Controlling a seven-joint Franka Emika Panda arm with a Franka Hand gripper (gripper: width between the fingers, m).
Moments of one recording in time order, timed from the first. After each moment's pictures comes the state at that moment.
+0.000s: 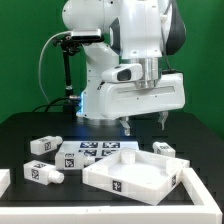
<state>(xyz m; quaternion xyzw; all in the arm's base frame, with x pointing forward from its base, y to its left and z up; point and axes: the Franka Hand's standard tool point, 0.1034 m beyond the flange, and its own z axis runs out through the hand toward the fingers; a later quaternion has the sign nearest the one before) 0.413 0.077 0.071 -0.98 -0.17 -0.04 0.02</state>
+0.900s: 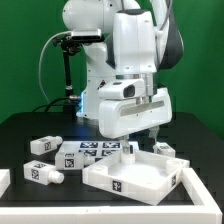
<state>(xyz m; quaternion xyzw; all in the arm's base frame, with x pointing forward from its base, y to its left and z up) 0.443 0.066 0.040 -0.93 -0.36 -0.06 0.01</state>
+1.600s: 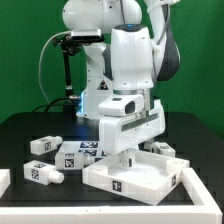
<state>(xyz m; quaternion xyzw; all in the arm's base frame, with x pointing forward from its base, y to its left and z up) 0.439 0.061 0.010 -0.91 -0.40 -0.04 0.01</state>
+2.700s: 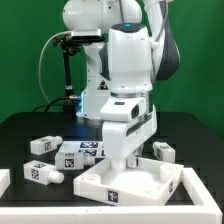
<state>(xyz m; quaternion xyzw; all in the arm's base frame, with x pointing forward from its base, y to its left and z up) 0.456 0.052 0.010 -0.86 -0.52 -0.02 0.02</state>
